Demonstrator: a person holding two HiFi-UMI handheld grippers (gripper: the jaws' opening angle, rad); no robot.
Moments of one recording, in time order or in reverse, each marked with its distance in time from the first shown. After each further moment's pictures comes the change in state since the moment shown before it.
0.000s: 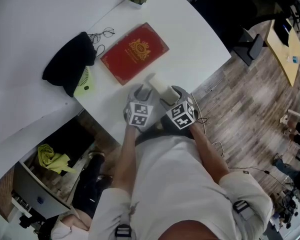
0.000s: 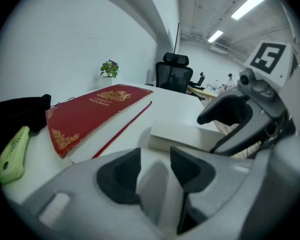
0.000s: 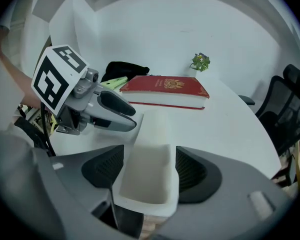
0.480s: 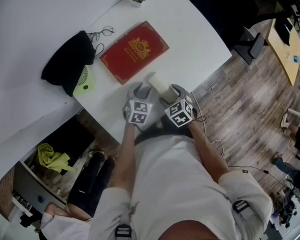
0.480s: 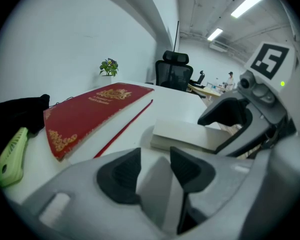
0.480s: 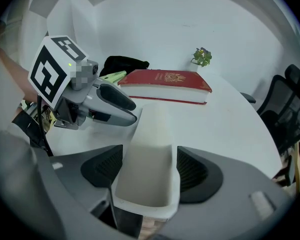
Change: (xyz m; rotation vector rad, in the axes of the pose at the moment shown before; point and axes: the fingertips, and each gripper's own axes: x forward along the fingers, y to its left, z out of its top) left arm 0.005 0.006 -0.001 0.010 0.014 0.008; right arm 0.012 -0.002 -0.008 -0.007 0.046 -0.009
